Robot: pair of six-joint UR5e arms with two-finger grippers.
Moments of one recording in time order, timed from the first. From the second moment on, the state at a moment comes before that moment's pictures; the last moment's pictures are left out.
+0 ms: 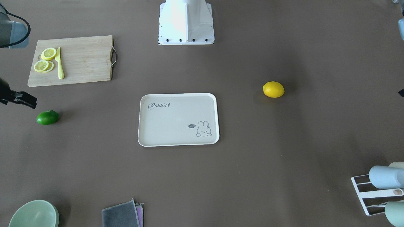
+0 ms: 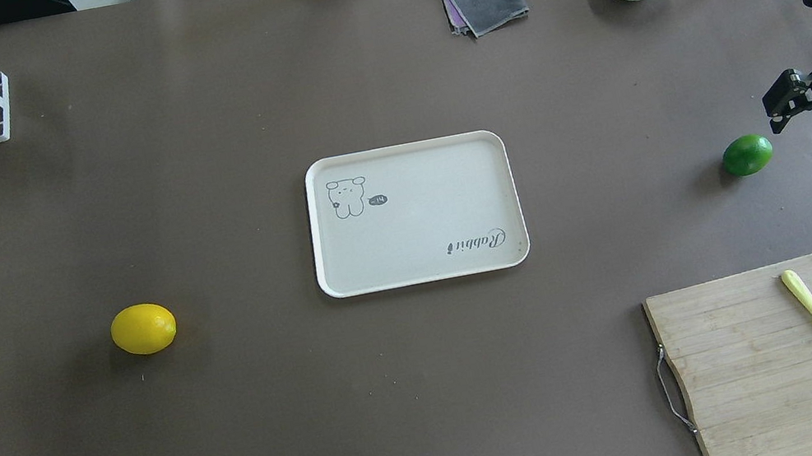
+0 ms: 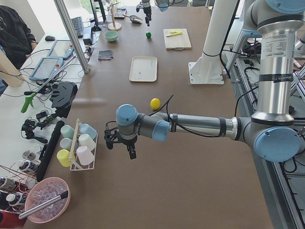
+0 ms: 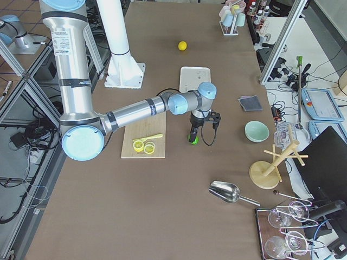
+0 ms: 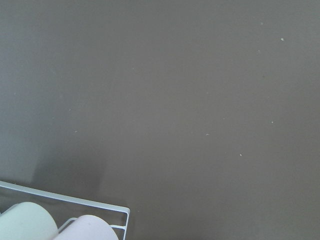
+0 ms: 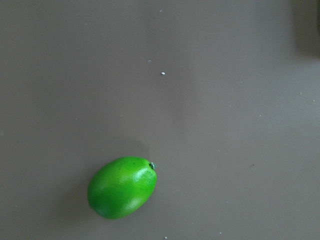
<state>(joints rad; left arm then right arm) -1.41 -1.54 -1.65 -1.85 -2.37 -0.69 1.07 -1.47 1.76 -1.58 2.22 0.73</state>
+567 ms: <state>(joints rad) -1.31 -1.57 -1.64 -1.95 -2.37 -0.88 1.02 -1.47 1.64 -1.36 2.22 0.99</state>
